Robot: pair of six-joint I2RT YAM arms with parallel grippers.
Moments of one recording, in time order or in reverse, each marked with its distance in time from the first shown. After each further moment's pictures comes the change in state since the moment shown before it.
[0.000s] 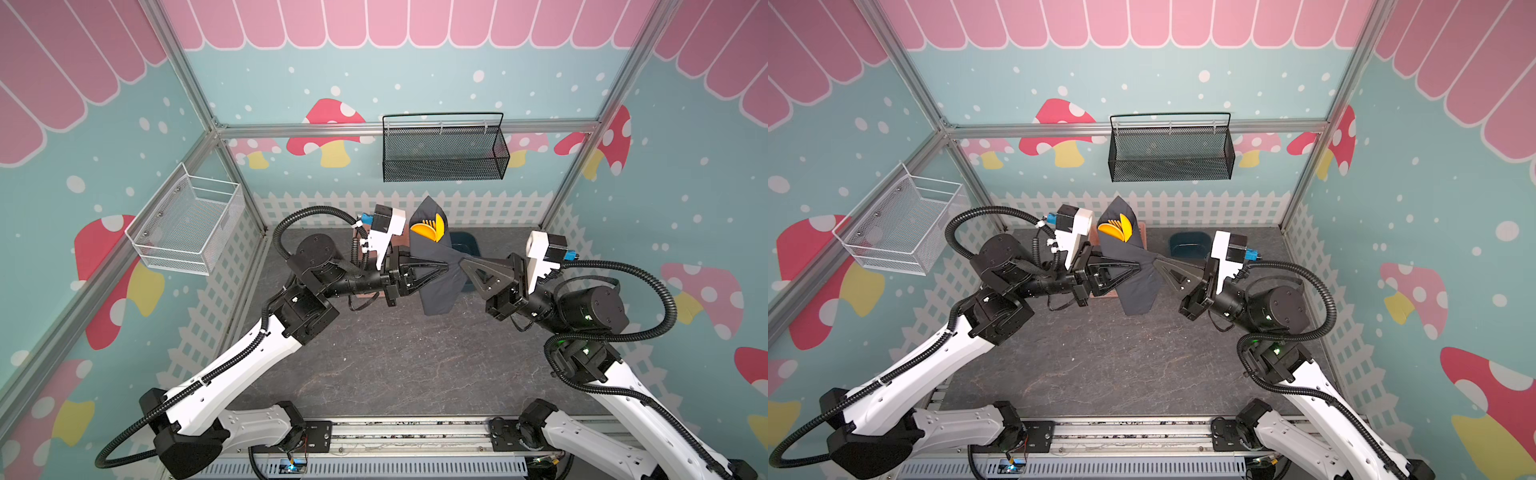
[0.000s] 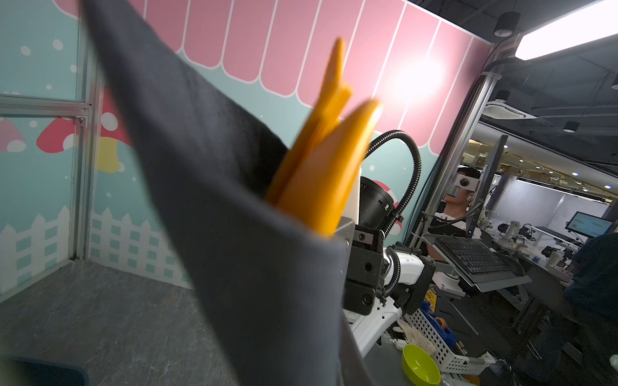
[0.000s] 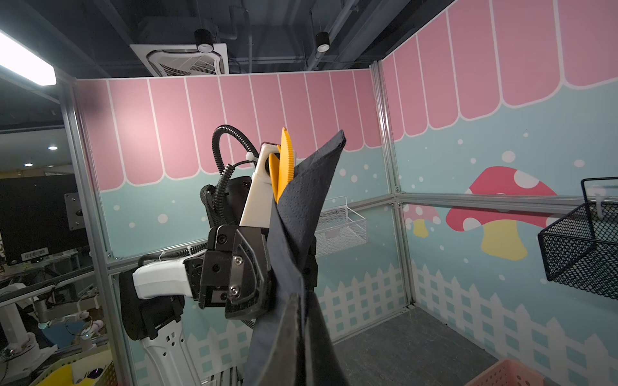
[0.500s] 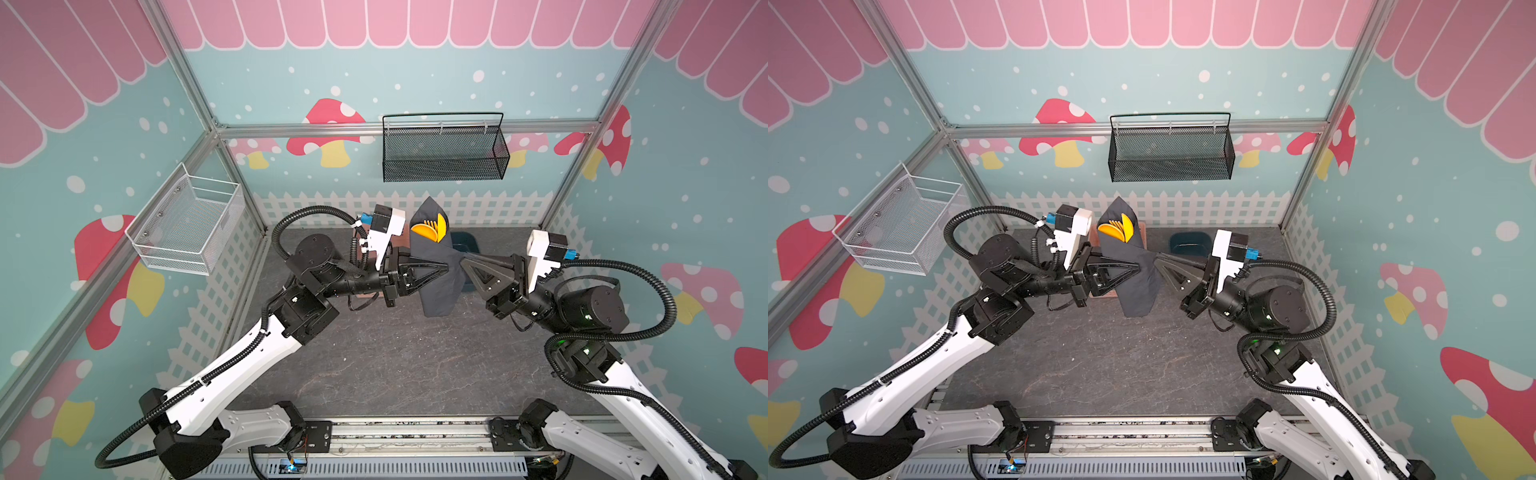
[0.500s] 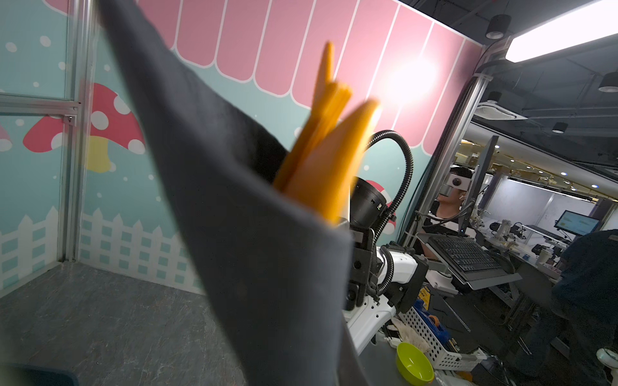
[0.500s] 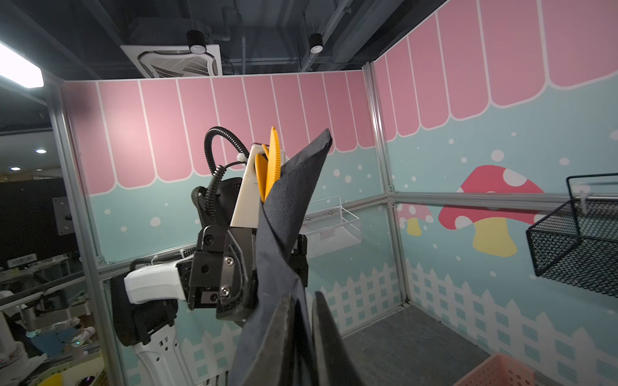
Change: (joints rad) left arm 0.000 -0.001 -0.001 0.013 0.016 -0.015; right arm -0.001 0.000 0.000 -0.010 0.026 -0.001
